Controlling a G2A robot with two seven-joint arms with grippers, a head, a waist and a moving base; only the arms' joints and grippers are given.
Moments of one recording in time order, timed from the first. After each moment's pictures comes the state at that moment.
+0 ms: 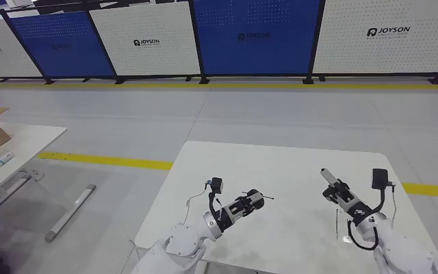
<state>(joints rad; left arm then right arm) 1.49 -1.18 -1.11 -1.70 -0.22 -0.27 -0.35 -1.43 -1.08 1.37 -1.76 0.07 0.05 0.42</state>
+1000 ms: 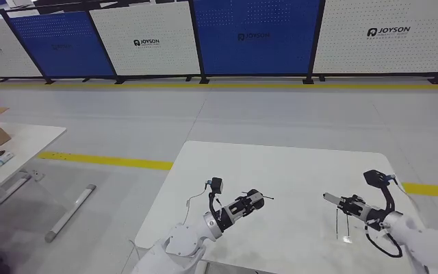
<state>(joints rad) 1.49 -1.18 -1.11 -1.70 -0.22 -0.27 -0.35 -1.37 -1.01 1.48 -1.71 -0.36 -0.05 0.92</state>
